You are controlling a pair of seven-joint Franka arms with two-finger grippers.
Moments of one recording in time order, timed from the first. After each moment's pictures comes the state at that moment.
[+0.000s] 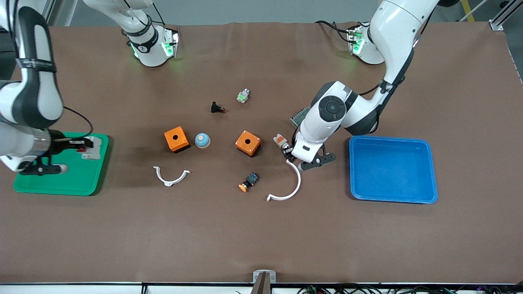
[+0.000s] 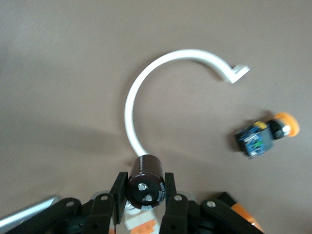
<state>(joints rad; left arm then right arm) -0.30 0.57 -0.35 -1.74 0.08 2.44 -0.98 0.05 0.30 -0.17 -1.75 0.09 1.74 -0.15</state>
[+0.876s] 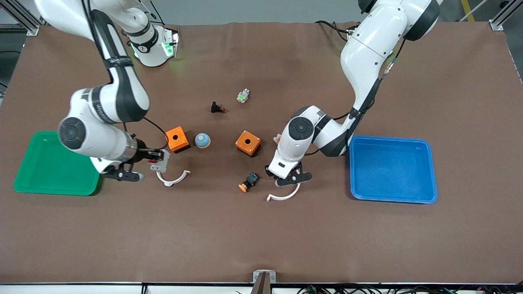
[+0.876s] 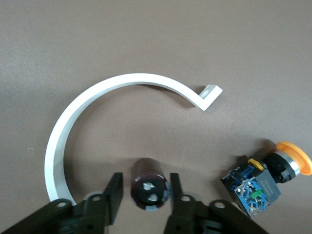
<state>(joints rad) -0.49 0.84 -0.20 -1.48 0.18 2.49 -0.98 0.38 0.36 -0.16 -1.83 0.25 2.06 0.26</state>
